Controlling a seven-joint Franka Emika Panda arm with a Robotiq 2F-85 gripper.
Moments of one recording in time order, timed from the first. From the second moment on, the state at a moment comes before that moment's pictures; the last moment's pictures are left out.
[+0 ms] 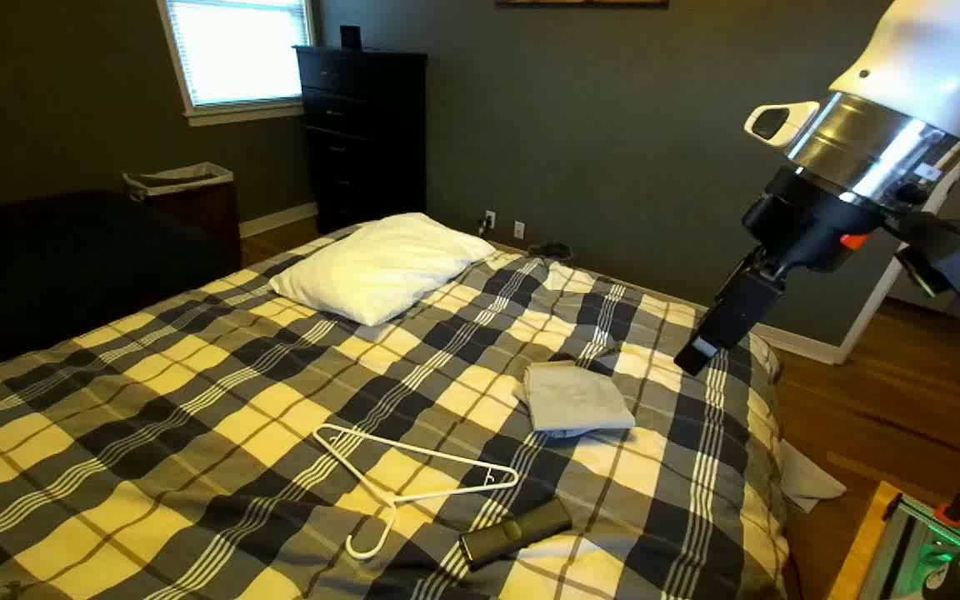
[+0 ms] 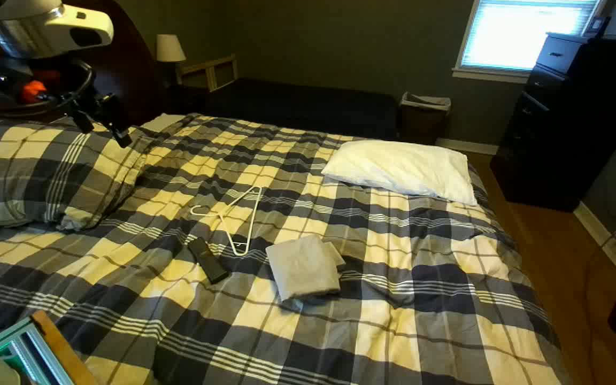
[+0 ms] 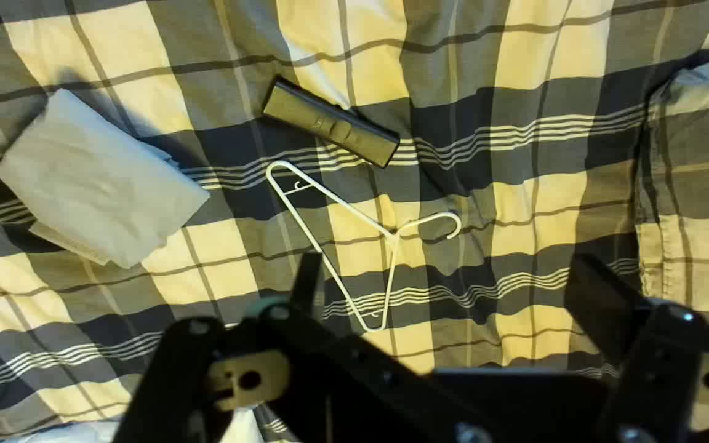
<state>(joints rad) 0.28 -0.93 0.20 -2.75 0.24 2.13 0.09</state>
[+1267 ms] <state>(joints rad) 0.28 -0.92 0.20 -2.75 0.24 2.13 0.09</state>
